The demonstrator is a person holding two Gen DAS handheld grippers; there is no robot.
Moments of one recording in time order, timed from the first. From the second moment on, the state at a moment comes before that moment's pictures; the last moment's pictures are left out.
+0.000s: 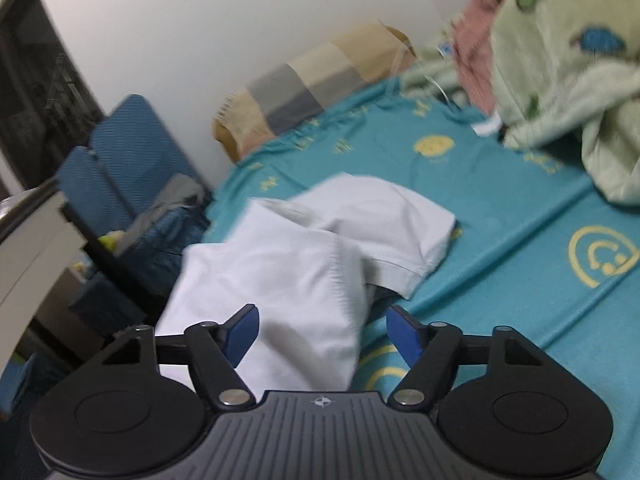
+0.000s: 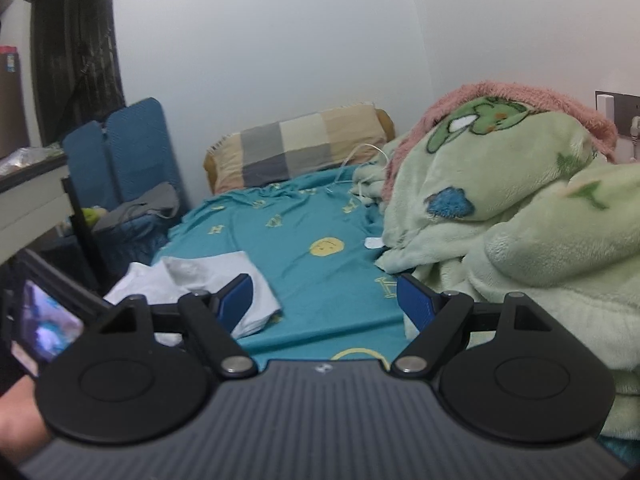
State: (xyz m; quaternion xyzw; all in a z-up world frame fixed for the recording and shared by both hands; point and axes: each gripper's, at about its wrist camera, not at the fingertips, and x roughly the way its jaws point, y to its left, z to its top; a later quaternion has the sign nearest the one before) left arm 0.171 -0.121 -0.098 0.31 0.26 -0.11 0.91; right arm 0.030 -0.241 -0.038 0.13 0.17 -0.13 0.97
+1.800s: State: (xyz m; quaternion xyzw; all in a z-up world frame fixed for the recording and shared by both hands) left arm 0.099 0.065 -0.002 -0.08 0.26 -0.16 0.95; right arm 0.133 -0.174 -0.086 0.11 0.23 -0.05 0.96
